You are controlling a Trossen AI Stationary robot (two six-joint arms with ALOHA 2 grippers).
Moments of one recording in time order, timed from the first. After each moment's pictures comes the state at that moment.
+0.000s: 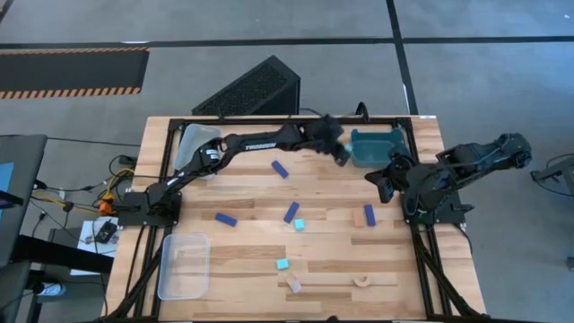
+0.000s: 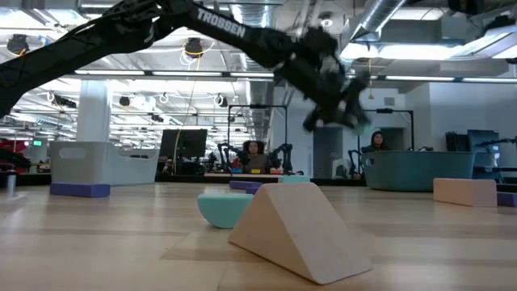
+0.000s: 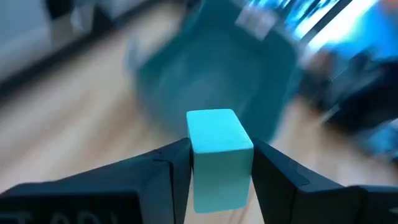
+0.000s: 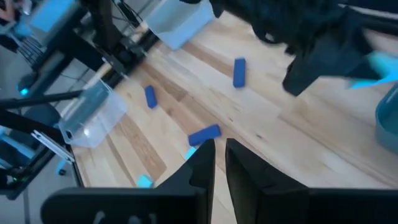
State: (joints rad) left arm 0.31 2.49 2.26 -0.36 0.06 -0.38; right arm 0.39 0.88 1.14 -1.00 0.57 1.10
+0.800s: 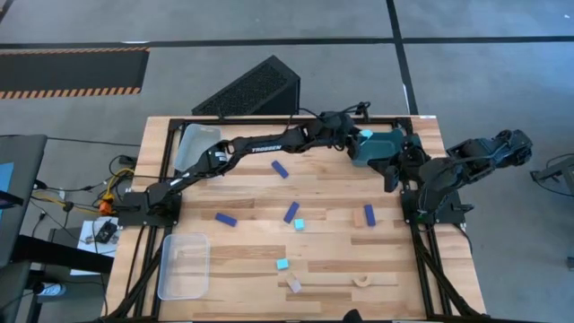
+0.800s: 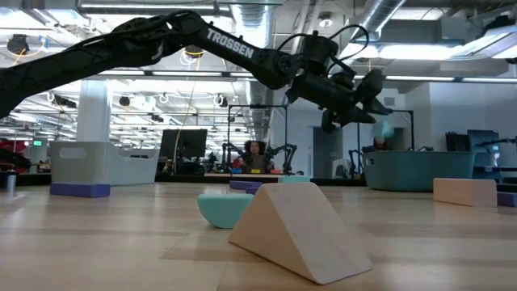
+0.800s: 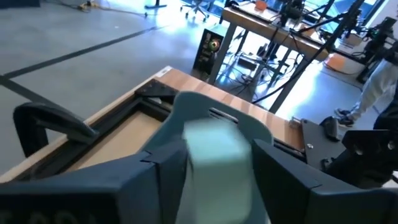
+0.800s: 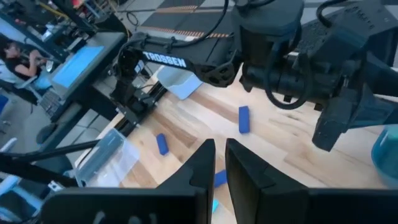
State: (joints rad) left arm 0.31 2.61 2.34 0.03 0.06 -0.29; right arm 0.43 0.89 1.25 -0.98 0.77 1.11
